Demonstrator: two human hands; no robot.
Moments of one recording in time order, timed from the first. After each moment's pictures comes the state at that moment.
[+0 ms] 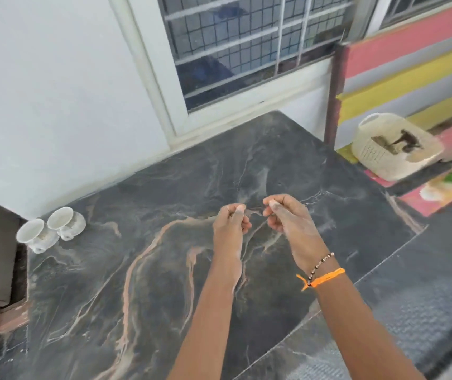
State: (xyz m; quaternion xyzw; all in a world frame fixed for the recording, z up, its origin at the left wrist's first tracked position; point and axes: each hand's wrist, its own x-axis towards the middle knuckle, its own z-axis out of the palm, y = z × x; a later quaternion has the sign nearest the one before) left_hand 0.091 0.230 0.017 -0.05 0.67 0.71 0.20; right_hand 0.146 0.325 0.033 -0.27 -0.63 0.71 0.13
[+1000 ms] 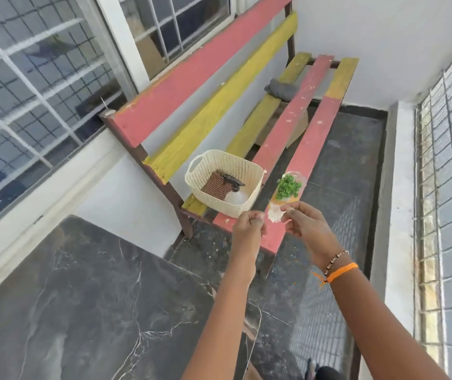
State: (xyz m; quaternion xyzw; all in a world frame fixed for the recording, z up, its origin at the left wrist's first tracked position) left_hand 0.158 0.746 -0.007 0.21 0.68 0.54 0.46; right_hand 0.263 0.806 -0.003 -0.49 -0.49 0.65 0.31
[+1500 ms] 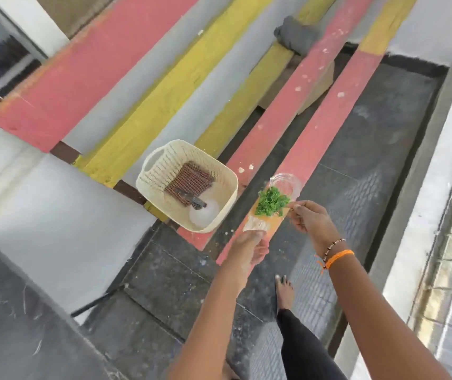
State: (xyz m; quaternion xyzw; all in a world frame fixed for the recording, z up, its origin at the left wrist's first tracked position) left_hand 0.180 0.959 -0.116 0.00 0.68 0.43 0.59; right_hand 0.282 1.077 -0.137 -0.57 -0.42 0.68 0.18
